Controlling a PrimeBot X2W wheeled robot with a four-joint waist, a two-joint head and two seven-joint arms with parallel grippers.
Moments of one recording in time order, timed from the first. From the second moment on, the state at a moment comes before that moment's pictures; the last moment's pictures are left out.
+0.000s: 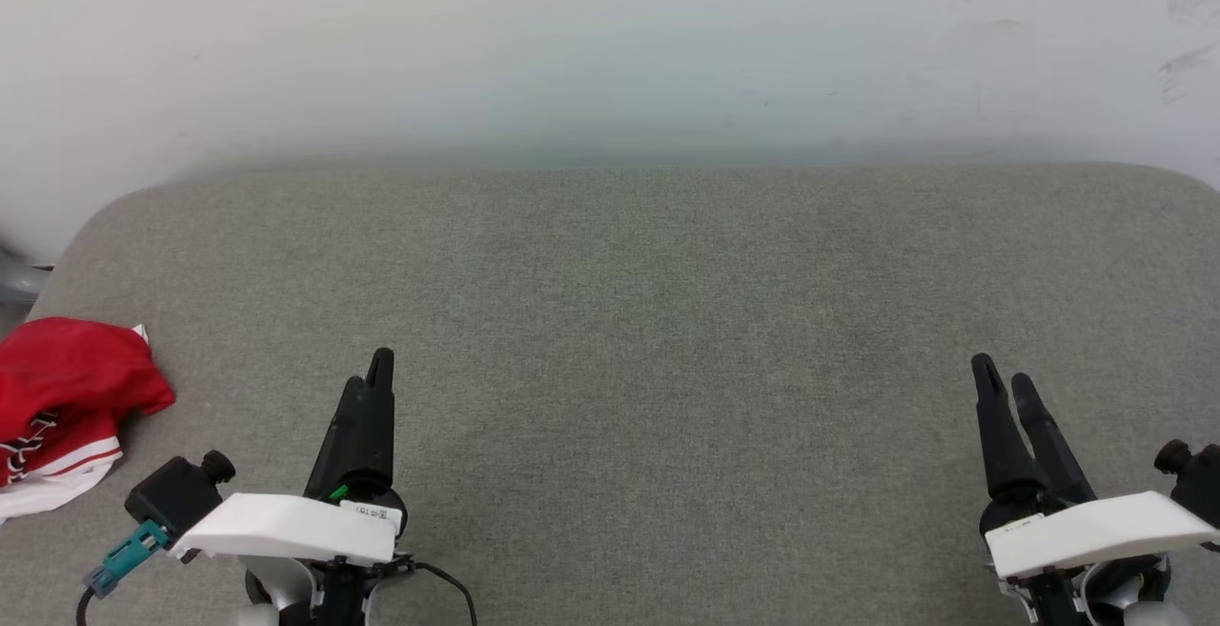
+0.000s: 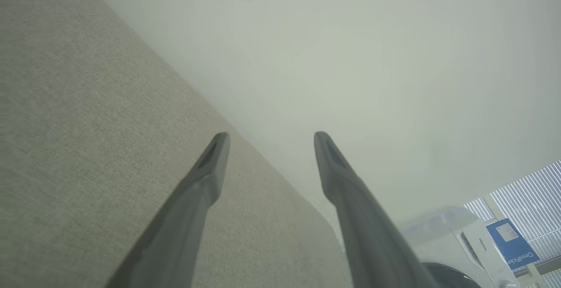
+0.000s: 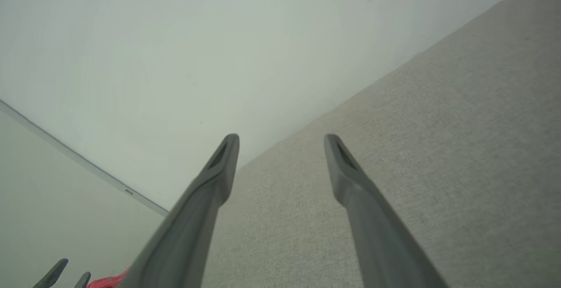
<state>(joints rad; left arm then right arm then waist) -0.07 0.05 -0.01 0.11 -1.04 -0.13 -0.07 -0.04 -0.07 -0.02 0.10 0.82 0.13 -0.07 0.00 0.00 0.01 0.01</state>
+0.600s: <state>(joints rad) -0.06 0.07 -0.02 0.10 -0.67 -0.13 -0.13 -0.04 -0.07 -0.04 0.11 0.45 0.13 -0.09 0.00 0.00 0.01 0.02</state>
